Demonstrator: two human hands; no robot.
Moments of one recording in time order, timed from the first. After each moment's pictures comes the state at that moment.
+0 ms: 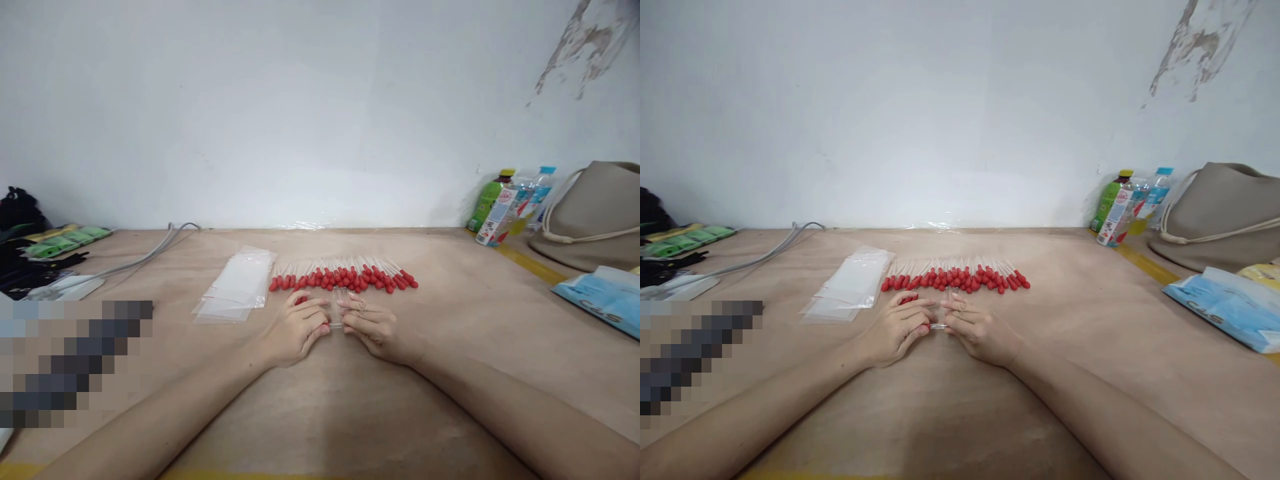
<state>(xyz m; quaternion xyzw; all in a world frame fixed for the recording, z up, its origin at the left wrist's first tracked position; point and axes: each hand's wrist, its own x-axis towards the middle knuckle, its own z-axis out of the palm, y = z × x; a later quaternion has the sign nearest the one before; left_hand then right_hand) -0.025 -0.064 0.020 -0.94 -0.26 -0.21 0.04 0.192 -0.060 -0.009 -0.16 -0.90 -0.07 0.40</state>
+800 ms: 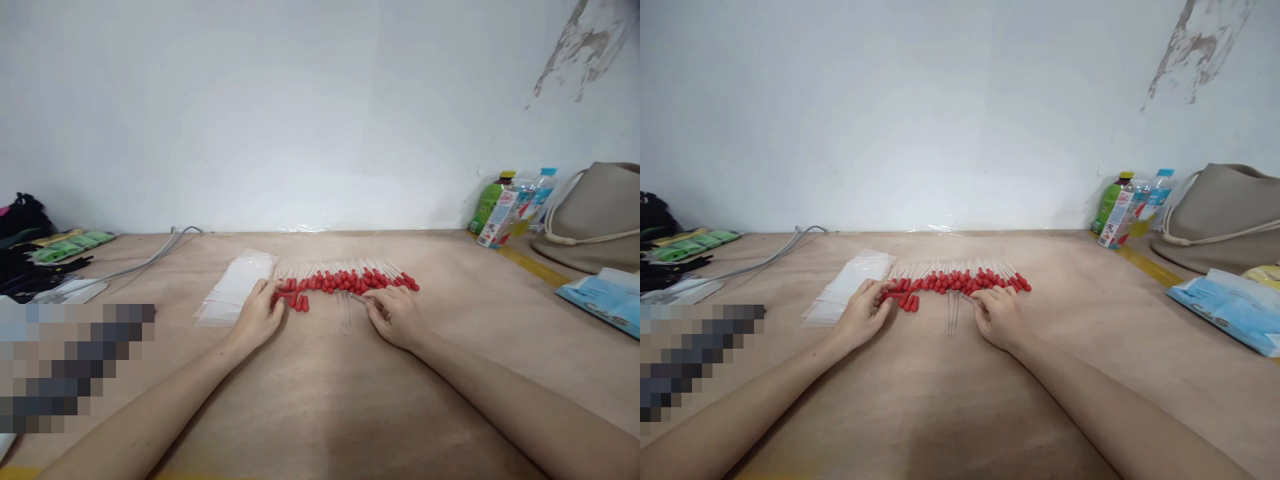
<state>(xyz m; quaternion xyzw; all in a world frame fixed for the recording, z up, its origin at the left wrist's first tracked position) -0.071 -0.039 0.014 -0.78 -0.51 -0.36 0.00 0.213 -0.049 -0.006 -0.43 -0.80 -0.10 0.40</state>
